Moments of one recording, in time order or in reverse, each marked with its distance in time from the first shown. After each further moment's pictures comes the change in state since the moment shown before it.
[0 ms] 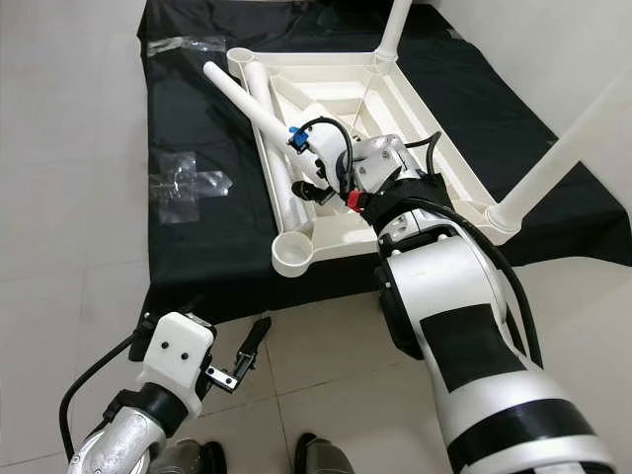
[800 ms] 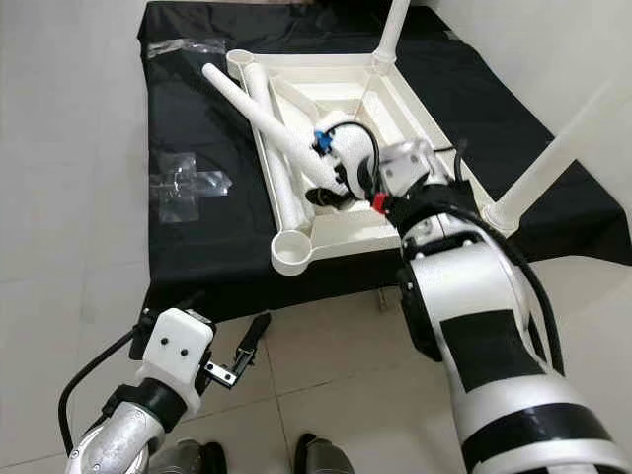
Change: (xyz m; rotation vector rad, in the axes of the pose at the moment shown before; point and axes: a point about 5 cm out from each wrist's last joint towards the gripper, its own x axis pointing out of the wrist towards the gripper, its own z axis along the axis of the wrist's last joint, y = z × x) left arm 0.003 0.002 0.001 0.017 -0.011 -0.009; right arm -0.014 -0.016 -0.005 0.038 -0.034 0.085
